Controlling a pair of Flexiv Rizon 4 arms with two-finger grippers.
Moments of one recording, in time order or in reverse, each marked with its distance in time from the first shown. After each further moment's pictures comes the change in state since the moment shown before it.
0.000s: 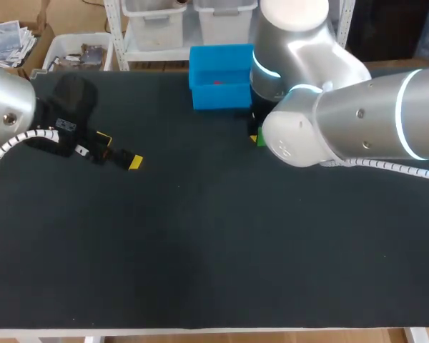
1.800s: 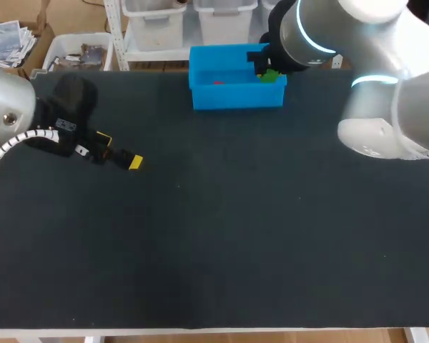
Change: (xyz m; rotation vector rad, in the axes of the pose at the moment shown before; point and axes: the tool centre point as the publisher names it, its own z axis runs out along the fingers) left arm 0.000 0.000 0.000 0.000 0.000 0.000; right arm -0.067 0.000 -0.135 -0.152 -0.409 -0.026
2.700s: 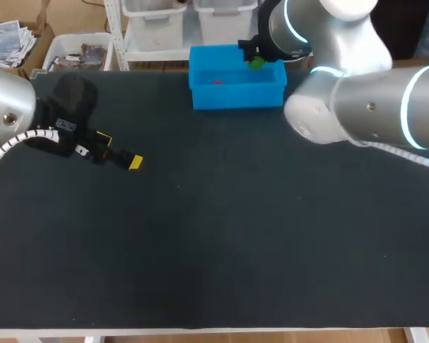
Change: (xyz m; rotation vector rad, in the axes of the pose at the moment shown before) left arm 0.000 0.000 0.000 0.000 0.000 0.000; right arm -0.056 -0.008 0.106 -0.060 -0.025 0.028
